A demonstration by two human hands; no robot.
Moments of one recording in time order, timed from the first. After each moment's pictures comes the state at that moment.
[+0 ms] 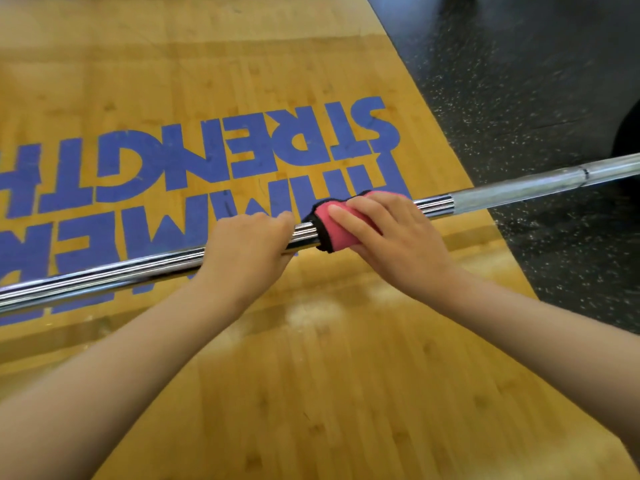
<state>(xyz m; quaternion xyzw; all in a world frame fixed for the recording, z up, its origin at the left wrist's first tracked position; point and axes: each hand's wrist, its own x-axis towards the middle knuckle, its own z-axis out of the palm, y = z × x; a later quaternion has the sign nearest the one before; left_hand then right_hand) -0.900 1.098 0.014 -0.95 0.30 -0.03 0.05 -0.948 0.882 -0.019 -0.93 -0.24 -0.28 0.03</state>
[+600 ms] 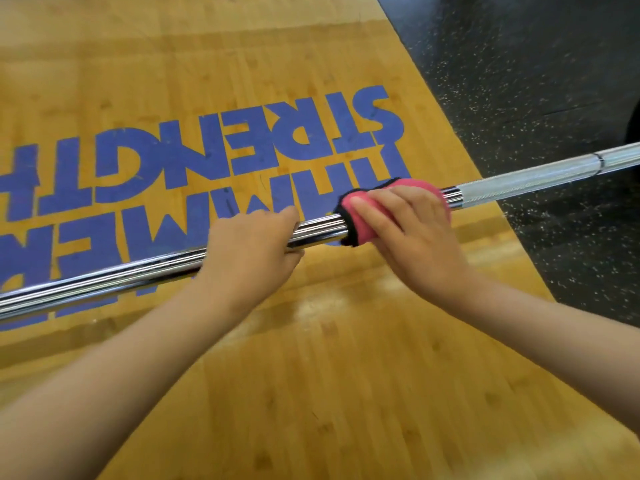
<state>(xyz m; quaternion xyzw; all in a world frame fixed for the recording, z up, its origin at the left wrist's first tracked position) -0.900 1.098 0.023 -0.96 0.30 -0.01 -0.01 -0.955 0.875 -0.029 -0.94 -0.16 -0.29 0.03</state>
